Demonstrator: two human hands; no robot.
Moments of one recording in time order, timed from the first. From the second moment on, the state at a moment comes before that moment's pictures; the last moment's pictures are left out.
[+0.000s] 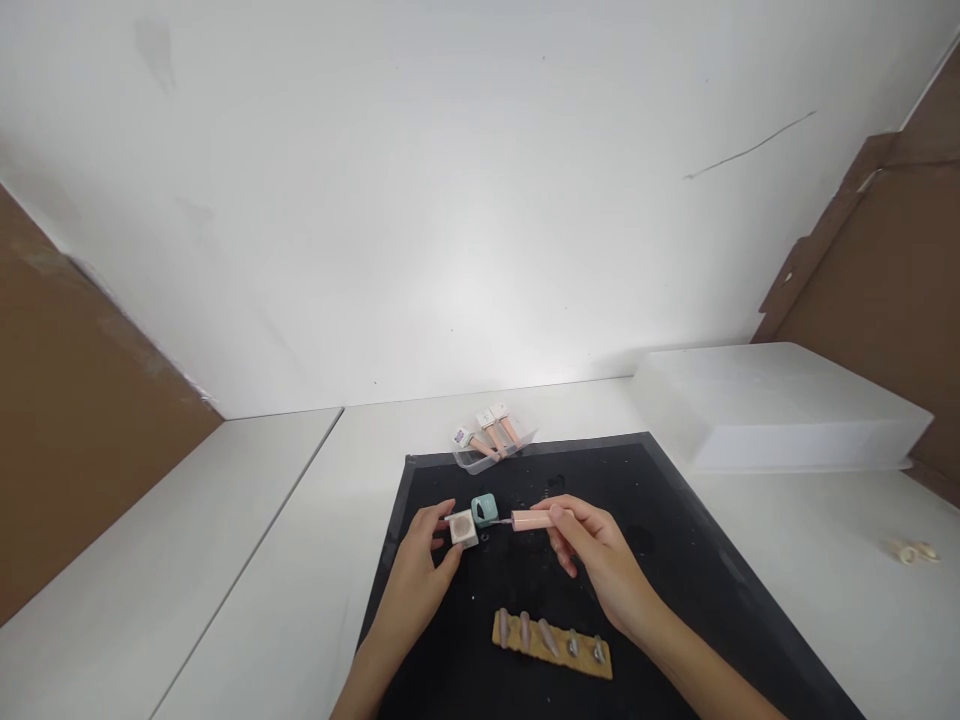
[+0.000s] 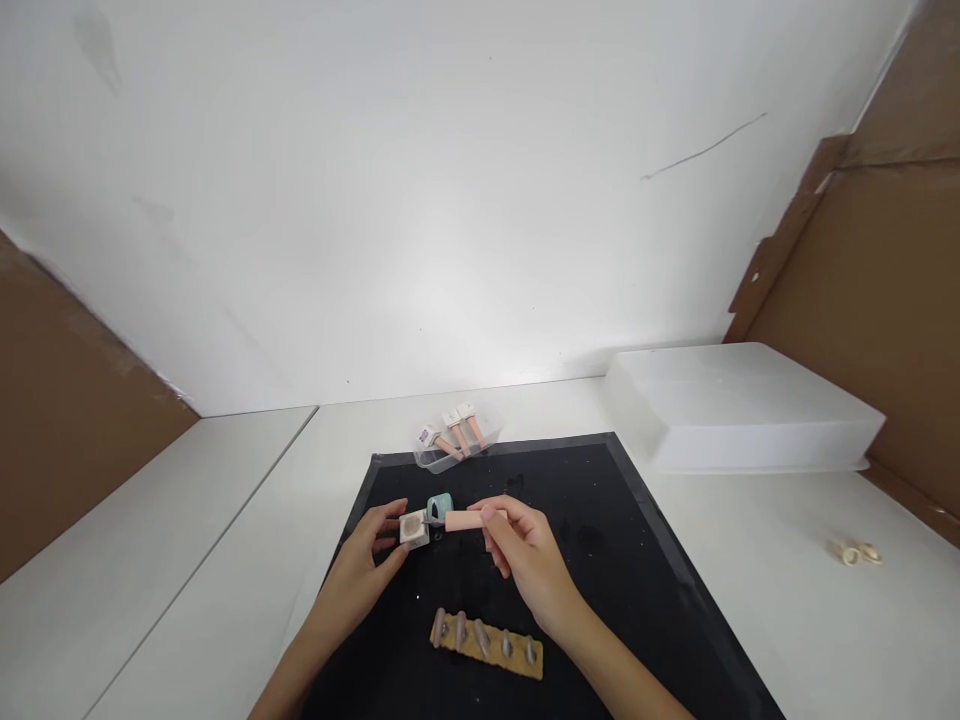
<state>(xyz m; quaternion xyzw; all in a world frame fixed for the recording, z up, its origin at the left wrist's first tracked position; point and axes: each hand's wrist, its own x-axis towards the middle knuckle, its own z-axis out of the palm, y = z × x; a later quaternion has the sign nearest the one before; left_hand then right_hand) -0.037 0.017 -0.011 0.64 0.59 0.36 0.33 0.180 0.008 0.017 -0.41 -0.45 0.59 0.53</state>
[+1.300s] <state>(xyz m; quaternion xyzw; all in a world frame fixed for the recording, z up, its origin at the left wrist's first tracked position) -0.017 -0.004 0.015 0.64 0.42 0.42 0.49 0.190 0.028 0.006 -0.47 -0.35 0.60 0.55</state>
